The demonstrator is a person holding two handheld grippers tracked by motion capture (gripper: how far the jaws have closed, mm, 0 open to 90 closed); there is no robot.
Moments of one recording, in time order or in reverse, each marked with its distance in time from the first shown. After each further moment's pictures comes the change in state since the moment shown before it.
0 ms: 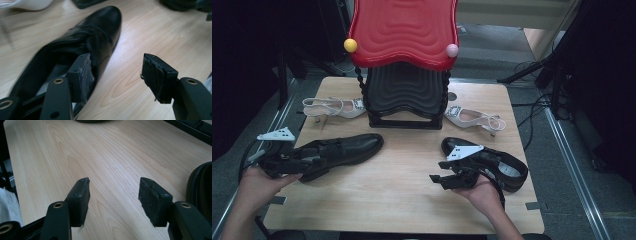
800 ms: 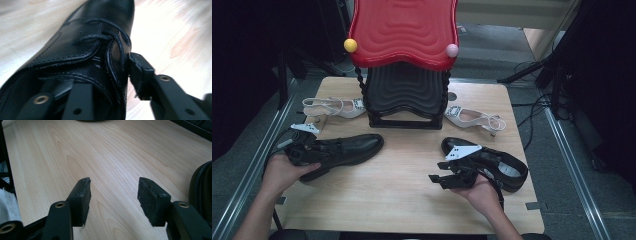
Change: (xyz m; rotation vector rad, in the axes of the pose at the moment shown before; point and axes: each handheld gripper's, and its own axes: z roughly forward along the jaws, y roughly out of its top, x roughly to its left) left arm 0.026 0.018 0.065 0.150 -0.093 -0.009; right arm 0.000 0.000 0.004 0.009 0.001 0.013
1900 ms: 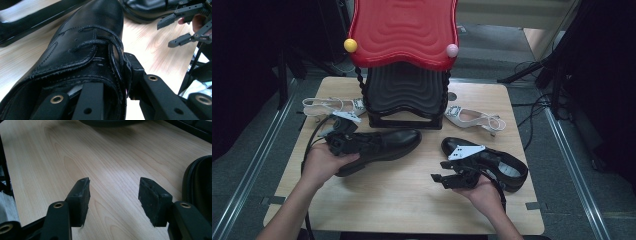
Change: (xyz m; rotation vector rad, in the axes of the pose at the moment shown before) left arm -0.102 0.082 0.038 -0.026 -0.103 0.086; right arm -0.002 -0.003 -0.005 -0.008 -0.021 0.026
